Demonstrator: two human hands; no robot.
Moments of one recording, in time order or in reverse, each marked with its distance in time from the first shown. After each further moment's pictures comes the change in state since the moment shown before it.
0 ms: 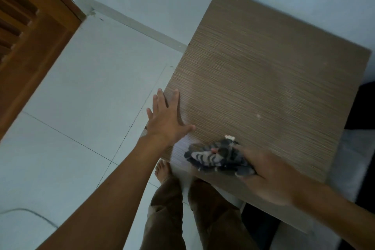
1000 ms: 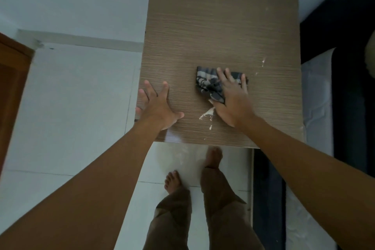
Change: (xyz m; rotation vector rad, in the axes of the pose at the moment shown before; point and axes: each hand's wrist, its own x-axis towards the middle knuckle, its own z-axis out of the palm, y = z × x) left_hand -0.013 0.005 0.000 0.204 -0.159 0.105; right_hand 0.046 0.060 0.060 -0.427 0.740 0.273
